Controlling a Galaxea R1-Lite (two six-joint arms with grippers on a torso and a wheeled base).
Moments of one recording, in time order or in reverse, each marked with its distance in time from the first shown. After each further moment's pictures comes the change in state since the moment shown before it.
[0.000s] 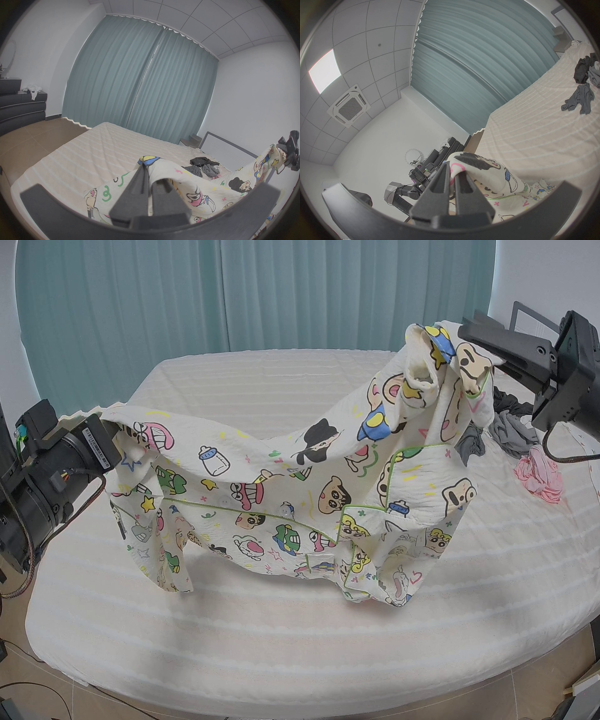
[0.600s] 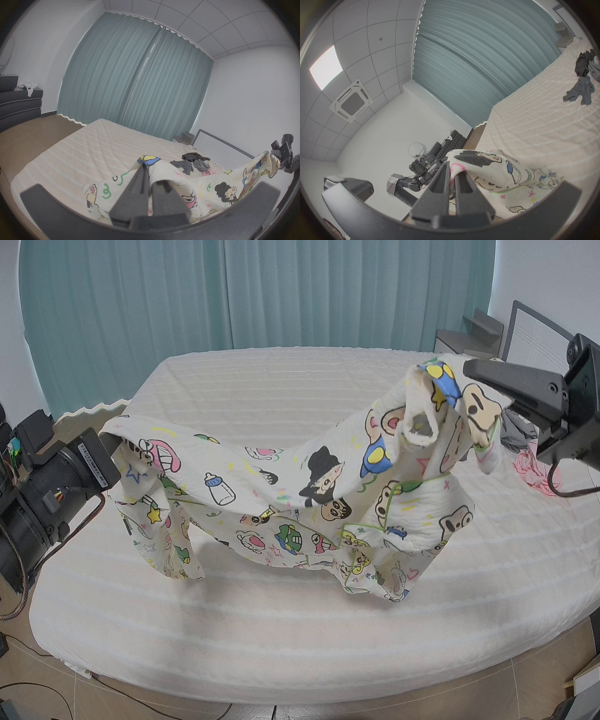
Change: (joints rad) left arm -0.062 -0.051 0.050 0.005 -0.002 -0.006; right arm 0.054 -0.050 0.095 0.000 0.008 -0.026
